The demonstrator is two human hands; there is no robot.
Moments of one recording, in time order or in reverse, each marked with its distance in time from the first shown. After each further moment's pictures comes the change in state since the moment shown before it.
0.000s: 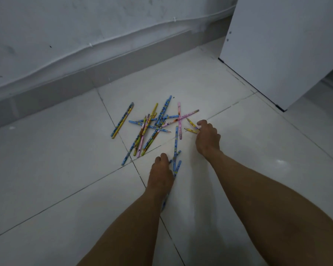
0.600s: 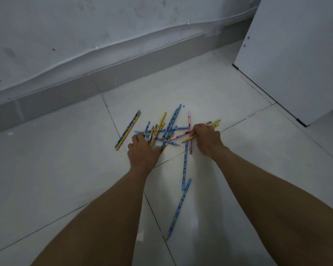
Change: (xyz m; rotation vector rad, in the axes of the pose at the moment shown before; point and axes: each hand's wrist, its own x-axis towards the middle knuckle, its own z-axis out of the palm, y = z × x) left_hand 0.108 -0.028 -0.068 0.089 0.279 -0.178; right_hand 0.066 -0.021 0.021 -0.156 -0.198 -0.284
